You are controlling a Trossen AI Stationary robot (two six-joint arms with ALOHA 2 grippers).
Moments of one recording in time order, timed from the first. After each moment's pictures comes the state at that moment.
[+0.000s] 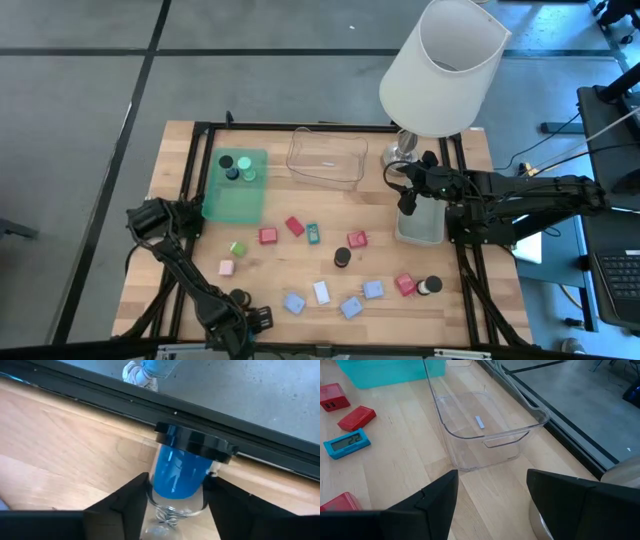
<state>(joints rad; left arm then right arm) -0.91 1.95 1.23 -0.56 -0.03 0.32 -0.05 0.76 0.53 -0.39 0.43 0.17</state>
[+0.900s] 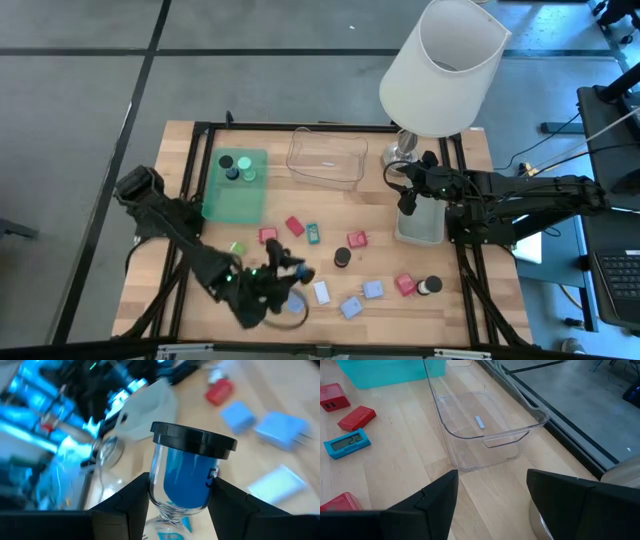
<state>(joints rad) -0.71 1.65 1.23 -0.38 -0.96 -0.03 -0.05 0.76 0.53 -0.39 0.43 0.17</state>
